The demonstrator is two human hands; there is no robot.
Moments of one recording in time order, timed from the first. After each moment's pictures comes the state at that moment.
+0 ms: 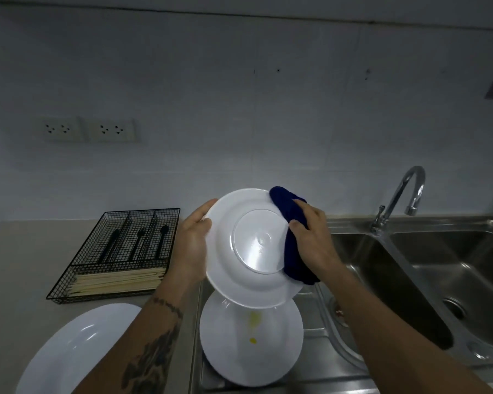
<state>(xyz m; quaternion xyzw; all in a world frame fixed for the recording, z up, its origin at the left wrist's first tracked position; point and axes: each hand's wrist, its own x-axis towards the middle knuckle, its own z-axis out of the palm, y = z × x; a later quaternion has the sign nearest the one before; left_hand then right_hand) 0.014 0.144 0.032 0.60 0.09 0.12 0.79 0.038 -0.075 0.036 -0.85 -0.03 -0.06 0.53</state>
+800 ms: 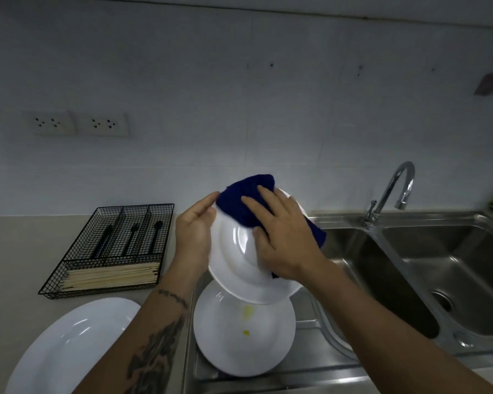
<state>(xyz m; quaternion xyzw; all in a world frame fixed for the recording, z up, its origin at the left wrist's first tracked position) 0.013 0.124 0.036 0.58 0.09 0.15 0.79 0.015 -0.052 0.050 -0.93 -0.26 -0.19 0.17</state>
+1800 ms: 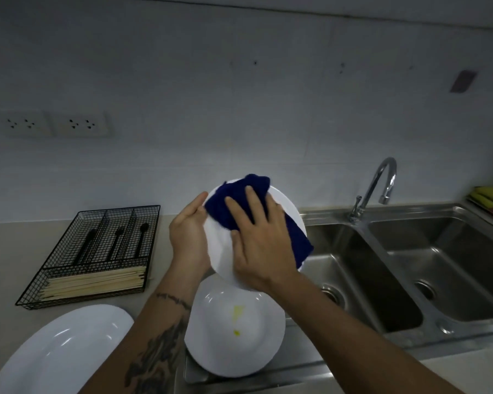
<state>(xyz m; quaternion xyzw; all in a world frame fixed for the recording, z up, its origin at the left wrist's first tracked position) 0.016 0.103 0.043 0.47 0.15 0.14 0.86 0.000 -0.028 0.031 -0.94 -0.19 -0.23 0.18</state>
